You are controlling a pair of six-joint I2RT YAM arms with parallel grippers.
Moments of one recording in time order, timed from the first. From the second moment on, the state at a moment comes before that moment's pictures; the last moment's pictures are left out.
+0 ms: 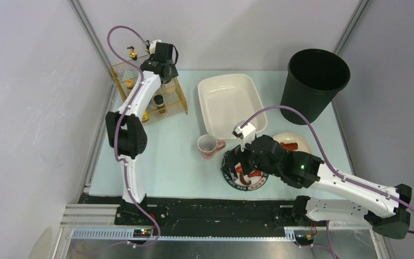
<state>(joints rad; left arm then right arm) -0.24 2.09 2.07 -0.70 -0.43 -0.47 1.14 0.95 0.98 -0.58 0.18 0.38</state>
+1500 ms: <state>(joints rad) -0.23 2.14 2.01 -0.70 -0.41 -0.46 1.14 0.96 0.96 -0.56 0.17 0.39</state>
